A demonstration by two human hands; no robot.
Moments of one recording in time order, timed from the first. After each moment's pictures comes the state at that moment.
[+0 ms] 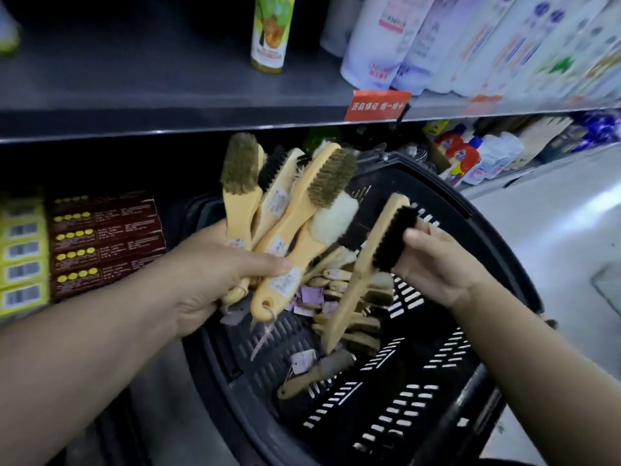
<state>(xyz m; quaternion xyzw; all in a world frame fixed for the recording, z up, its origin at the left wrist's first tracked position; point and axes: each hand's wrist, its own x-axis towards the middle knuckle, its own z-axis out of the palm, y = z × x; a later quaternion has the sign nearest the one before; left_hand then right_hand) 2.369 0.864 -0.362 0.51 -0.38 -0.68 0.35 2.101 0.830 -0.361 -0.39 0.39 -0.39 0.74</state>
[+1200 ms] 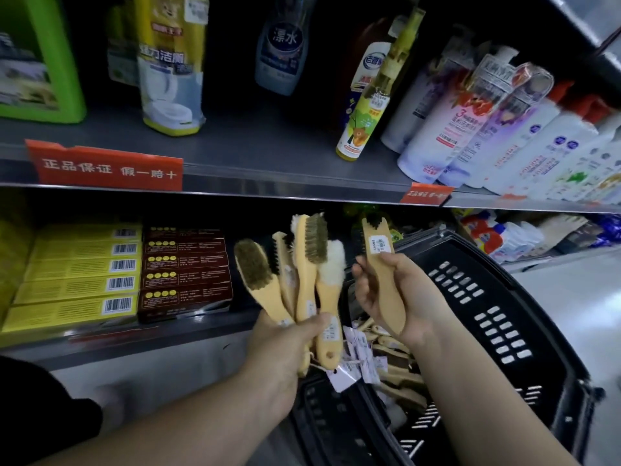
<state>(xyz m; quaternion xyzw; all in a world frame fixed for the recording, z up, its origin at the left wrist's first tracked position) 2.373 0.909 -0.386 0.48 -0.10 -0.69 0.53 2.239 0.835 -0.329 -0.17 0.51 -0.42 0.73</state>
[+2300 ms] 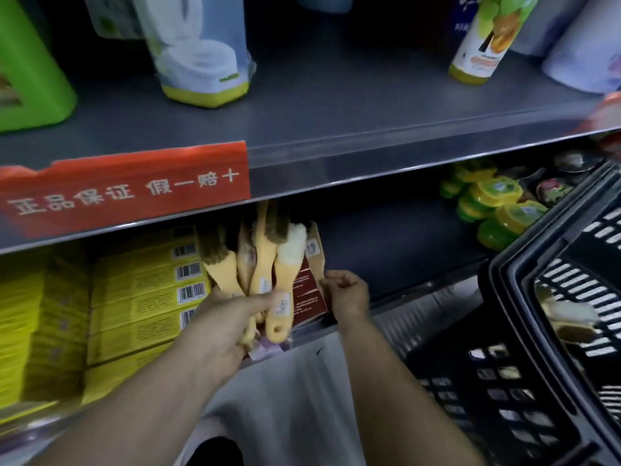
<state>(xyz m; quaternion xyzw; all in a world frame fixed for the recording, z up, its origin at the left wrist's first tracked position) 2.555 0.821 -0.488 0.60 -0.14 -0.65 0.45 2.400 0.742 -0.601 -0.30 0.70 -0.39 0.51</state>
